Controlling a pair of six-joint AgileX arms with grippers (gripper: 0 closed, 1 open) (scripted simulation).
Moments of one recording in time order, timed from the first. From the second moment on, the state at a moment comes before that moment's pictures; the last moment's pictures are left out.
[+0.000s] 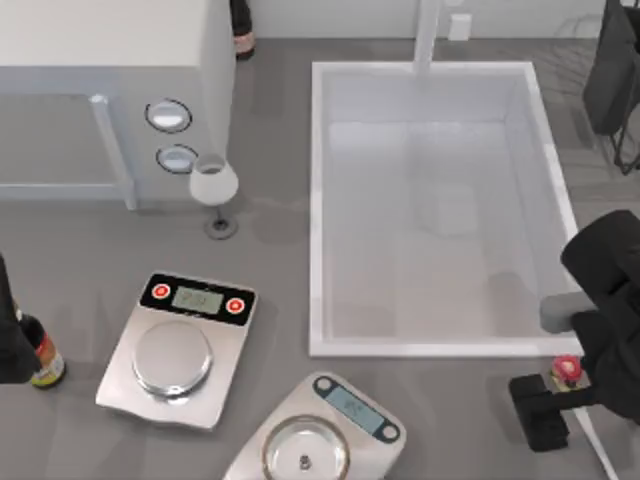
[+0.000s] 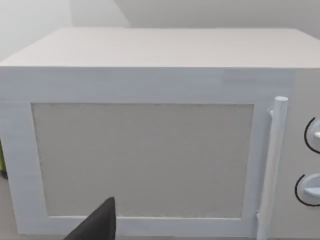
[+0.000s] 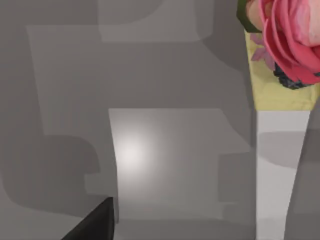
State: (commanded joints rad) left arm 0.00 0.00 0.00 0.00 0.00 0.00; right arm 0.43 1.64 0.66 -0.58 0.00 0.25
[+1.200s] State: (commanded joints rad) left arm 0.00 0.00 0.00 0.00 0.00 0.00; right arm 0.43 1.57 0.73 -0.69 0.01 0.26
